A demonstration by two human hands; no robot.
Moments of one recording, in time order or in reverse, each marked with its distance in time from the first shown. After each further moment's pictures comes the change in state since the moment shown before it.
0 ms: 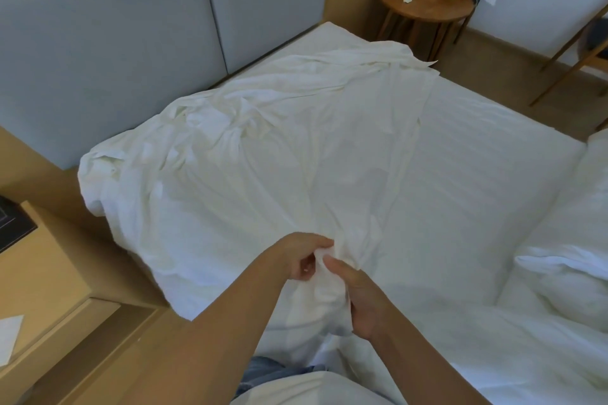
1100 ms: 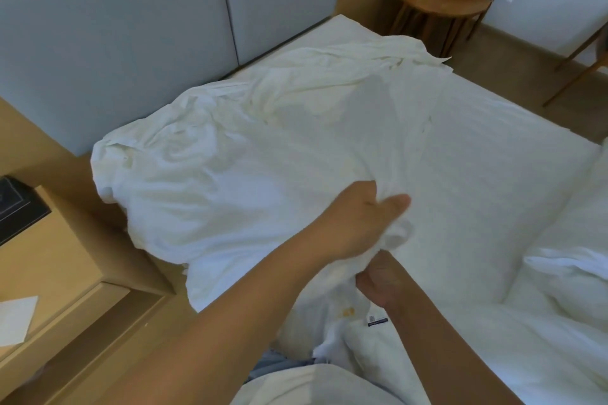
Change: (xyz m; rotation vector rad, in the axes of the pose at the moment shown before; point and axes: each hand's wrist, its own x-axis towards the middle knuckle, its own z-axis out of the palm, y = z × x) left_hand -0.100 0.037 0.035 0.331 -0.010 0.818; right_hand 0.006 -0.020 0.009 -0.009 0.010 -0.192
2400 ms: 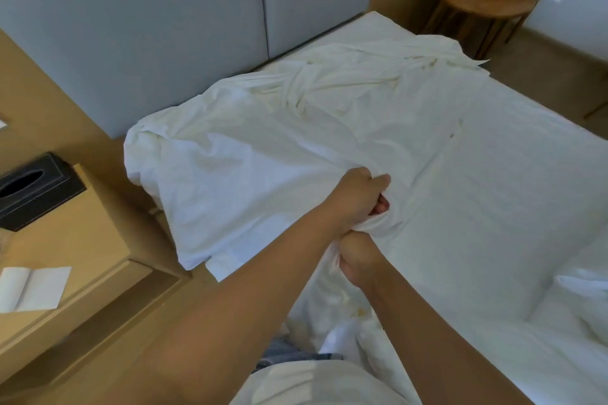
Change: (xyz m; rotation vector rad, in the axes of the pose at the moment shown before) left_hand 0.037 -0.025 -0.026 -0.121 0.193 -0.243; right_hand 0.030 0.023 0.039 -0.272 -0.011 0.018
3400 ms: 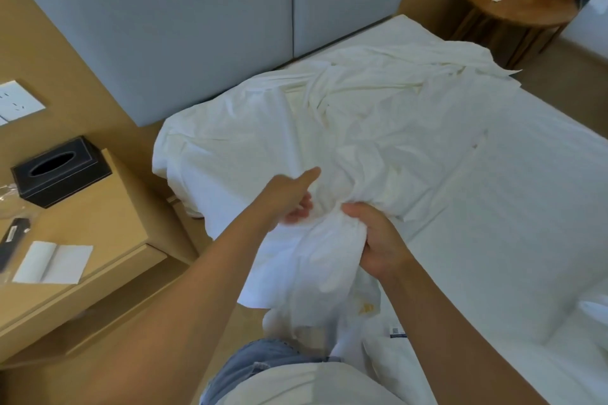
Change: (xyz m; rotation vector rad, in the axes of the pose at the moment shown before) left_hand -0.015 -0.041 -0.097 0.025 0.300 -0.272; right_hand 0.013 -0.031 0.010 0.241 -0.160 0.081
